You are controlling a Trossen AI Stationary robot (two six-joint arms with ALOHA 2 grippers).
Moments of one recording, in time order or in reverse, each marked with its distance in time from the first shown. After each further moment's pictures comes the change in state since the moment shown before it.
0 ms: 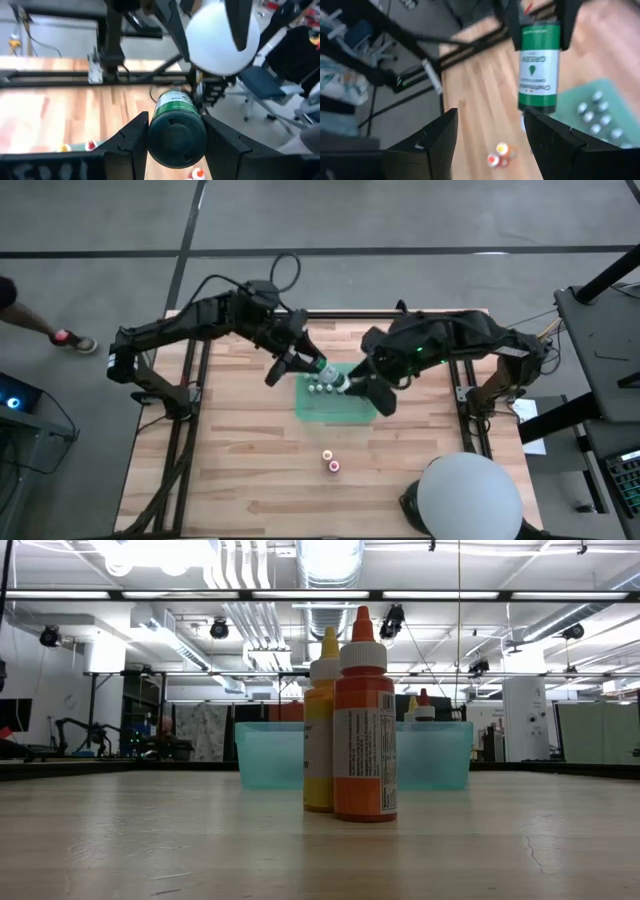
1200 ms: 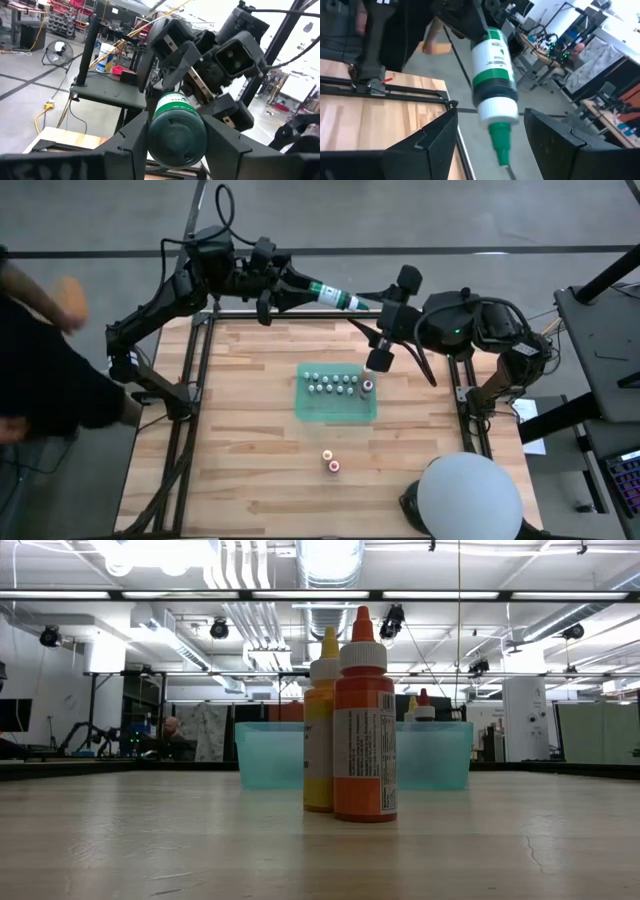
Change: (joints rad) left arm 0.192 0.000 0.172 0.313 0.004 -0.337; right arm 0.015 0.002 0.132 0.187 0.698 -0.891
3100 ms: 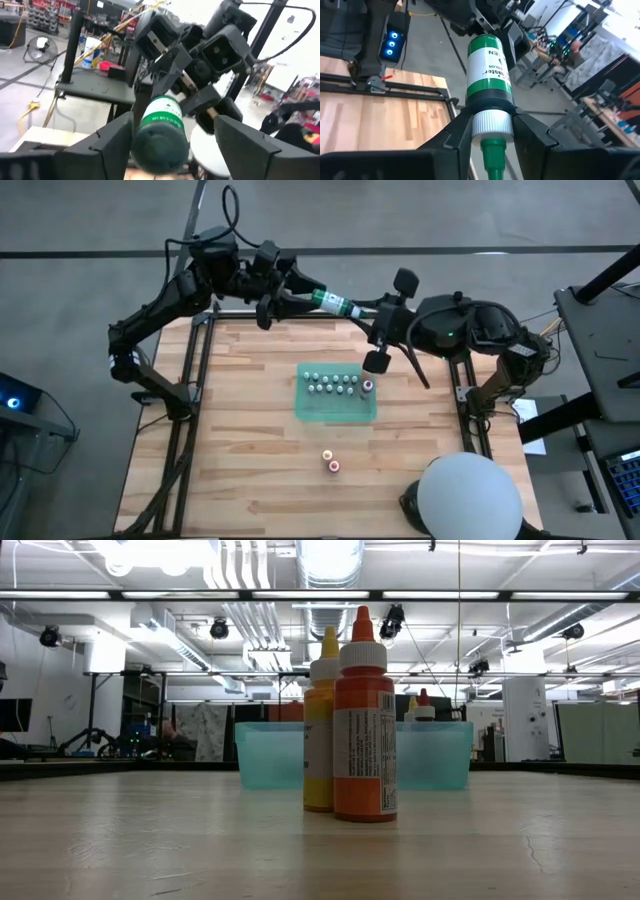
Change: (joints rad) left arm 0.000 0.010 -0.002 0.013 0.075 0.011; right arm -0.004 0.001 -0.024 0.004 0.011 0.020
